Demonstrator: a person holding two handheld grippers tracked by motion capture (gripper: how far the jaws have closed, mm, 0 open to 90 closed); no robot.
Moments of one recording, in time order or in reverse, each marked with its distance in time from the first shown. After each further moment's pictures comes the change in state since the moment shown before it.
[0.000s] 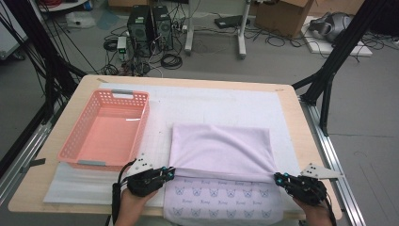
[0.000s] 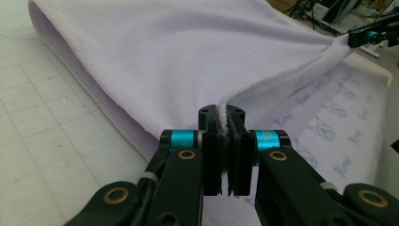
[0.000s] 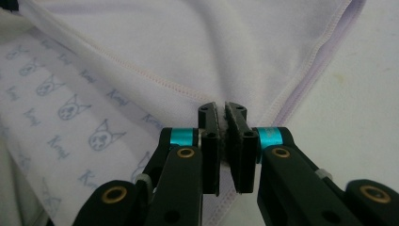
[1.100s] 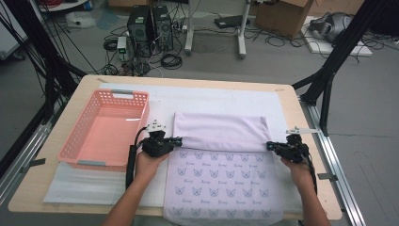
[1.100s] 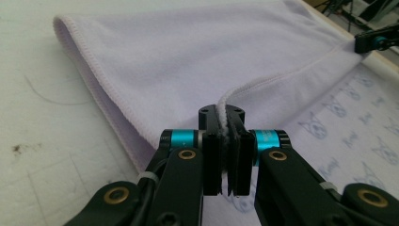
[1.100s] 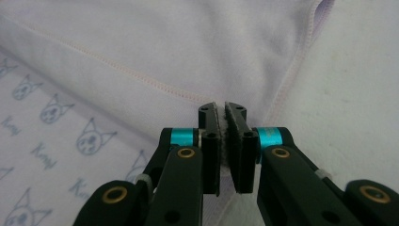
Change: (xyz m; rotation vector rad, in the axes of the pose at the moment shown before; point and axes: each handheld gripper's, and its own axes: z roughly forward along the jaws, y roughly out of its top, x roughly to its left) left arm 0.059 0.059 0.068 0.075 0.077 -0.078; right arm -0.071 0.064 0.078 0.089 -0.058 0.101
